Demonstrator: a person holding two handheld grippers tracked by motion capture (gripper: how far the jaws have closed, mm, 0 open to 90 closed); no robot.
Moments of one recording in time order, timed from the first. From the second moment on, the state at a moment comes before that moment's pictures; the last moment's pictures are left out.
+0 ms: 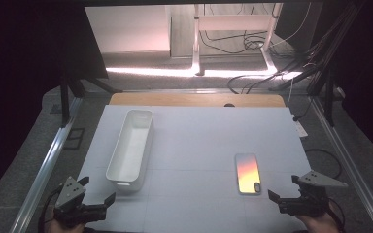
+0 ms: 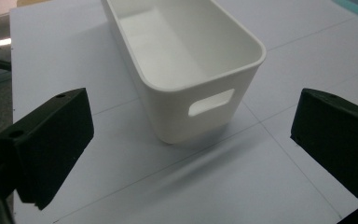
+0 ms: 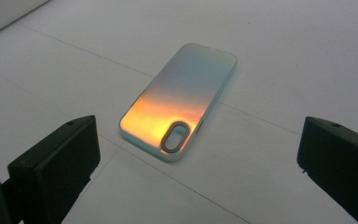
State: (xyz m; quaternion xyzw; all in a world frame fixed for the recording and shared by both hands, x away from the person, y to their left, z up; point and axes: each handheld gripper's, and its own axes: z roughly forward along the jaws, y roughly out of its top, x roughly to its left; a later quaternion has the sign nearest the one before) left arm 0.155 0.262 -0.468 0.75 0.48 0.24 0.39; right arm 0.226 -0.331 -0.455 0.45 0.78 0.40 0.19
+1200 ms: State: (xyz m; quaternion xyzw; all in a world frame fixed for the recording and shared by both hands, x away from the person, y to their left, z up) left arm 0.154 0.264 -0.468 0.75 0.47 0.23 0.40; right arm 0.232 -0.325 -0.456 0.45 0.80 0.36 0.17
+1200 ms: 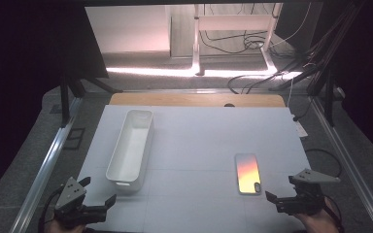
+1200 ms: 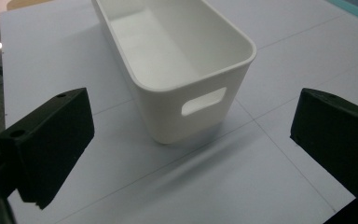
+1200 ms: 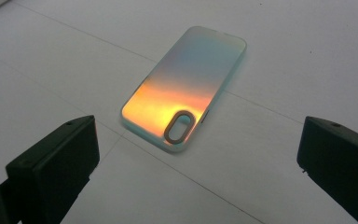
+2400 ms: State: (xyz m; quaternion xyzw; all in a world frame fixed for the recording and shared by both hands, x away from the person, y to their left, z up) left arm 0.153 0.264 -0.468 0.75 0.47 0.23 0.40; right arm 0.258 -0.314 -0.456 0.45 0.81 0.34 0.16
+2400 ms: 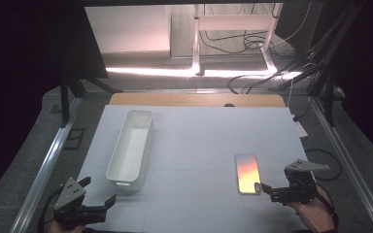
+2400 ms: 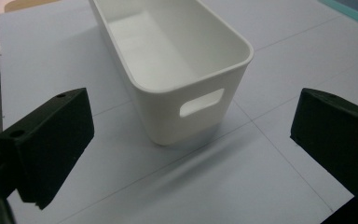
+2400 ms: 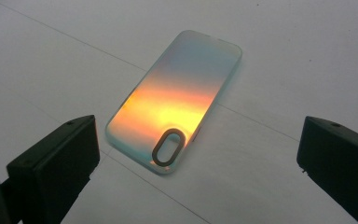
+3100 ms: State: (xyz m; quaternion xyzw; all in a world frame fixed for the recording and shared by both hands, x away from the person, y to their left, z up) left arm 0.154 0.265 -0.469 0.75 0.47 0.23 0.40; right arm 0.279 -0.308 -0.454 0.47 0.81 0.31 0.17
